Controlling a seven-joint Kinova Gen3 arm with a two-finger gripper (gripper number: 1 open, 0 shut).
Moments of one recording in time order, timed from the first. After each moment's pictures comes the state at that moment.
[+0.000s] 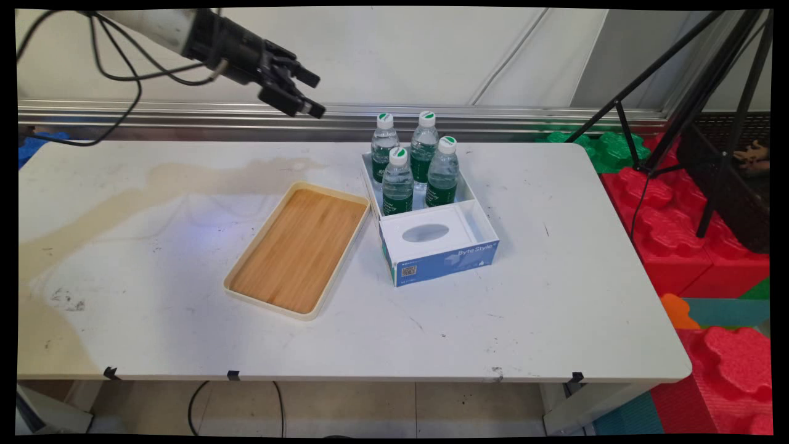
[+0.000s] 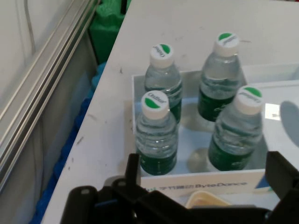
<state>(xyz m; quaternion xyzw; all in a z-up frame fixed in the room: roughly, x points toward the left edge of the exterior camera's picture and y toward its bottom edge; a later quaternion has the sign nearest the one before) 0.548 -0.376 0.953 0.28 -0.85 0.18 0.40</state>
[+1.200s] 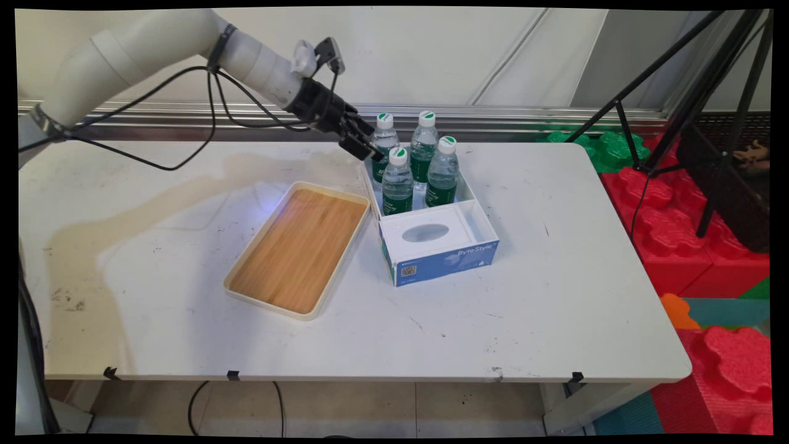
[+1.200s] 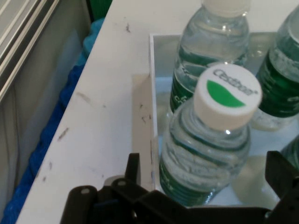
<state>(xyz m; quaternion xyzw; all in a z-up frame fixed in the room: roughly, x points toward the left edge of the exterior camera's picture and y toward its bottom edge) 0.483 -0.486 0.833 0.31 -0.87 0.14 0.36</state>
